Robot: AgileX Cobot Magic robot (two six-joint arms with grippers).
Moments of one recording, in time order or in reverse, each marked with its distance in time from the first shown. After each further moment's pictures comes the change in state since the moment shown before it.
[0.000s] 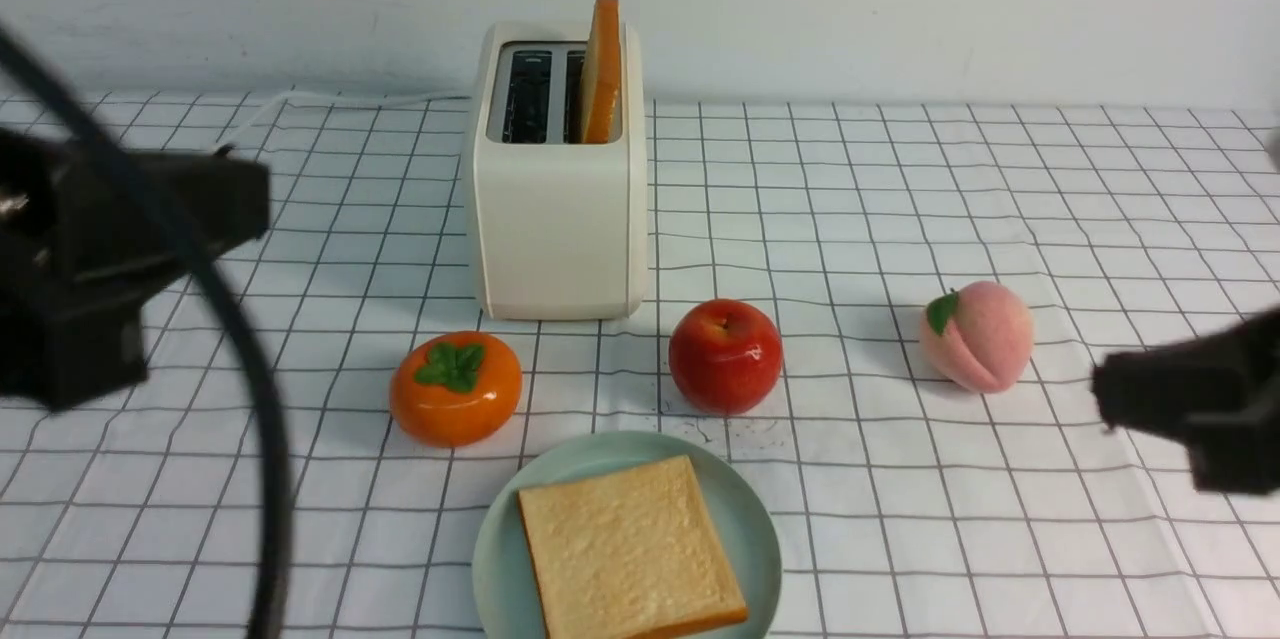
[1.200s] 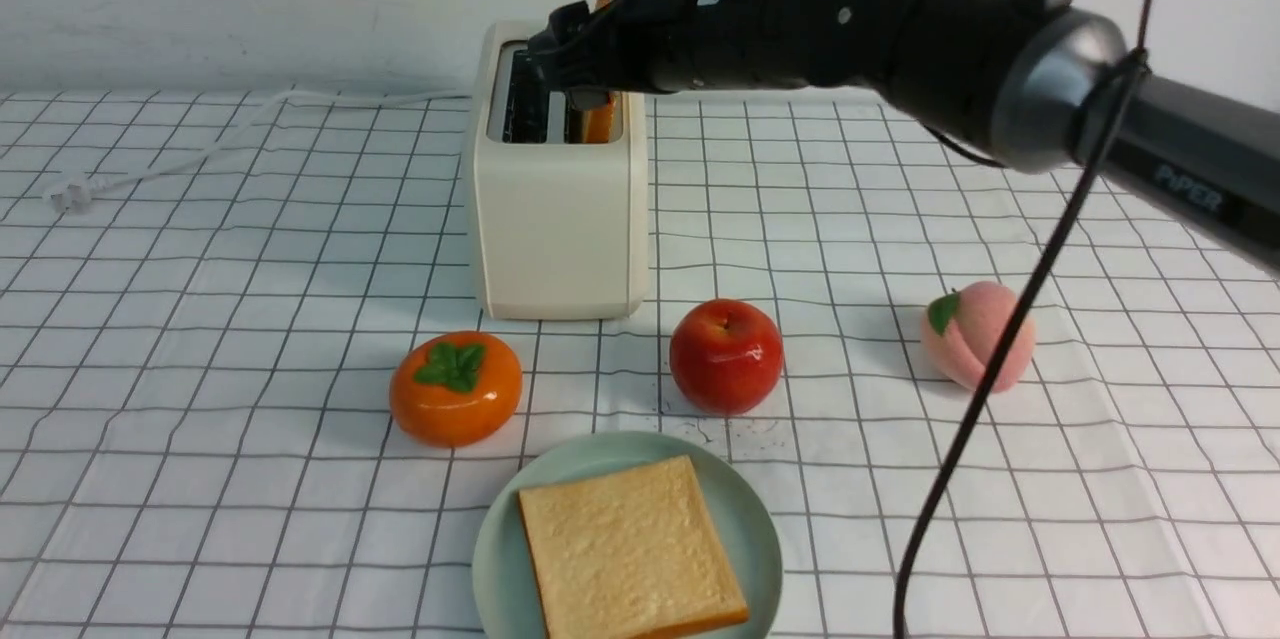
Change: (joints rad) right arm 0.053 1.133 -0.931 0.183 -0.531 -0.310; left arm 0.000 -0.319 0.129 0.342 -0.138 -0.319
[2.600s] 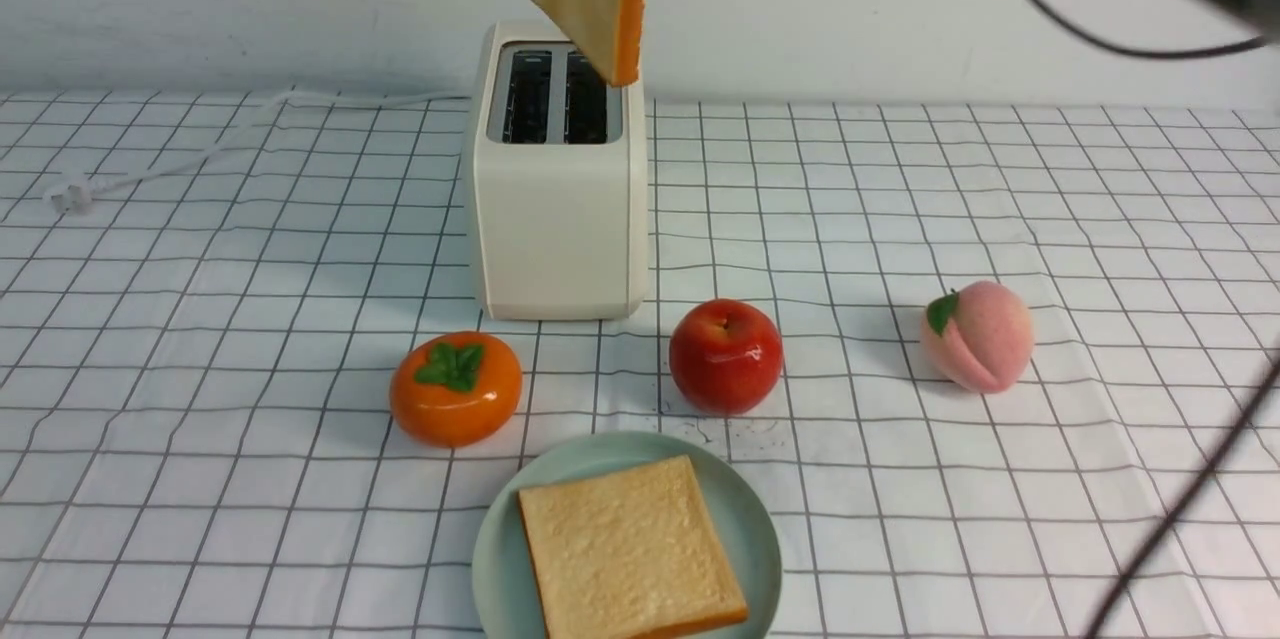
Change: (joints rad) right arm -0.028 -0.323 -0.013 0.011 0.328 0.054; left arm 0.000 0.000 0.000 0.000 0.021 -0.001
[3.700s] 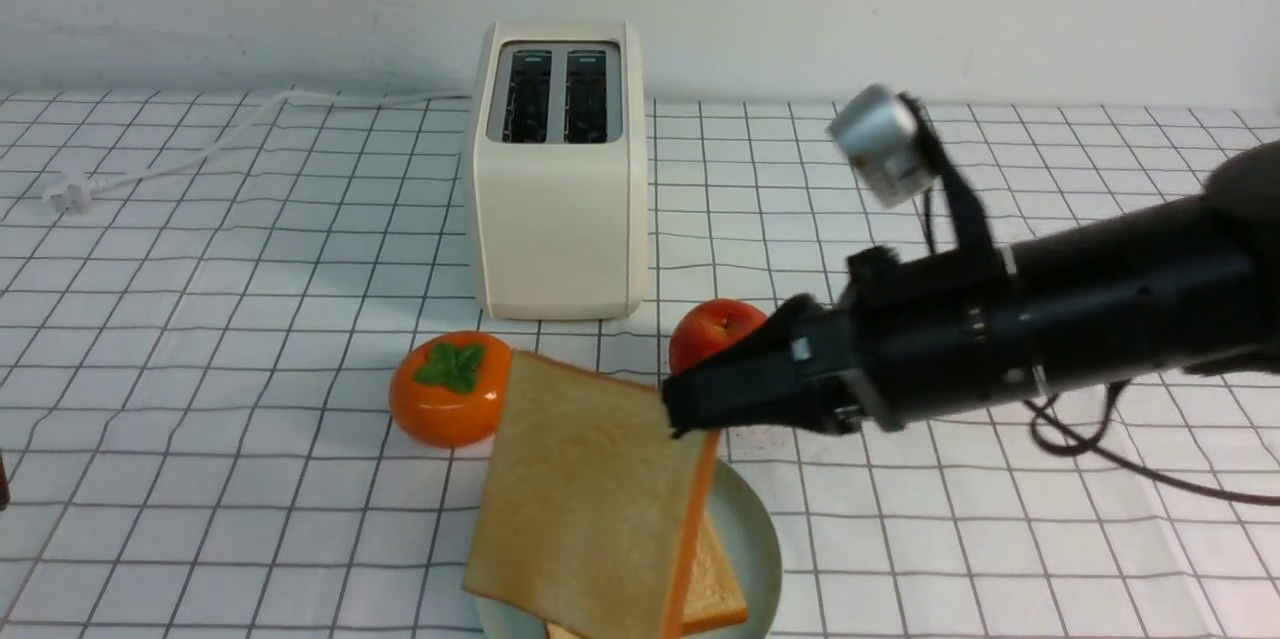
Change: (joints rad) right arm -0.103 -0.225 0.943 0.921 0.265 -0.615; left arm 0.000 0.000 0.000 -0.057 0.286 -0.001
